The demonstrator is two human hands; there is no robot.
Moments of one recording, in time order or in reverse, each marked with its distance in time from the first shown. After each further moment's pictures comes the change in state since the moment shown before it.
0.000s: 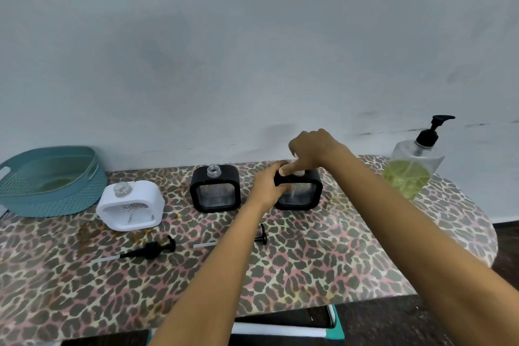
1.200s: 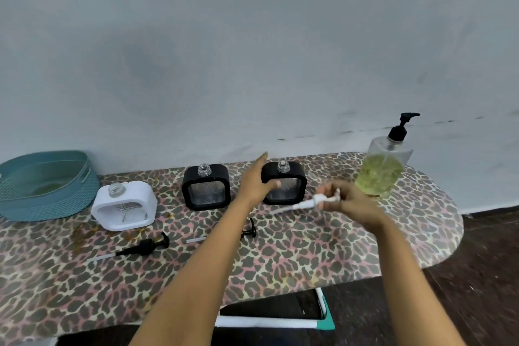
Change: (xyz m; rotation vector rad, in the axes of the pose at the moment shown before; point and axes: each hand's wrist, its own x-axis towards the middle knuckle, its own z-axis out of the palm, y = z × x) left_hand -0.014 0.013 -0.004 0.046 -0.033 -0.068; right_hand -0.127 0.038 0.116 1.478 0.117 0.115
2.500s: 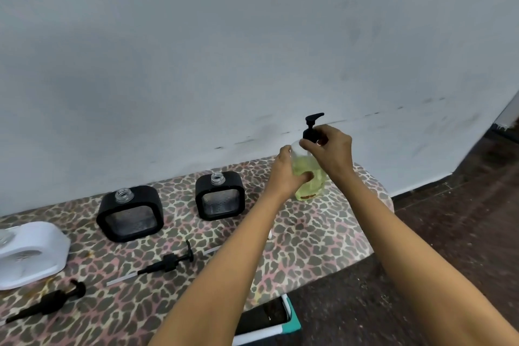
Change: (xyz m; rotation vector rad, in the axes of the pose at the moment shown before) left_hand 0.037 0.119 0.147 -0.026 -0.117 0.200; right_hand 0.029 -0.031 -0.099 -0.284 0.863 -0.193
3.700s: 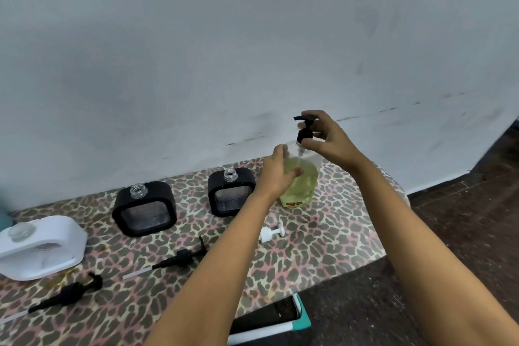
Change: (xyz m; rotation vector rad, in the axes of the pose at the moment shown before) left_hand -0.005 -0.026 -0.034 0.041 0.048 0.010; right_hand 0.004 -0.019 0.001 0.202 -0.496 -0.096
